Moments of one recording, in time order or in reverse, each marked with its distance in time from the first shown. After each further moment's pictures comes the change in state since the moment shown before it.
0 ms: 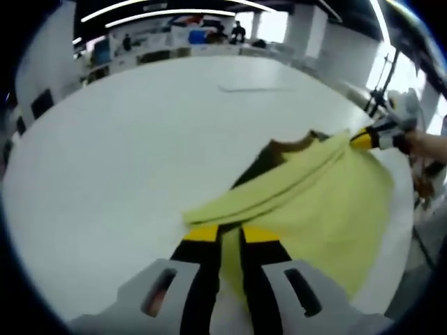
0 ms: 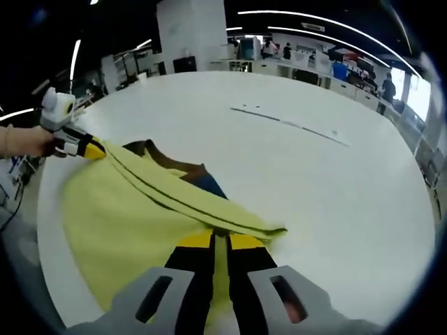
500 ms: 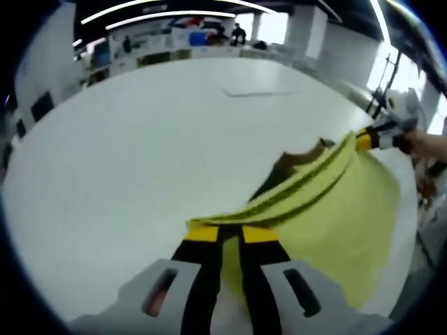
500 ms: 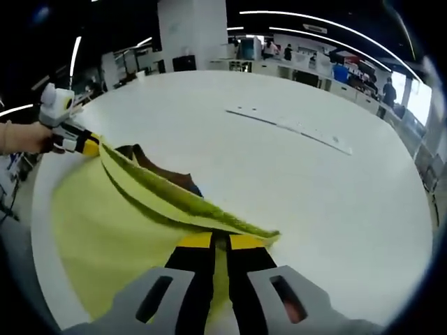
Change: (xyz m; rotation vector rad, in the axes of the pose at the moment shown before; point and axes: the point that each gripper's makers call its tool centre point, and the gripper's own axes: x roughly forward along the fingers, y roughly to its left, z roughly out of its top) left arm 0.015 0.012 0.017 0.011 -0.003 0.006; right arm 0.015 -0.018 0.012 -0.023 0.010 -0.014
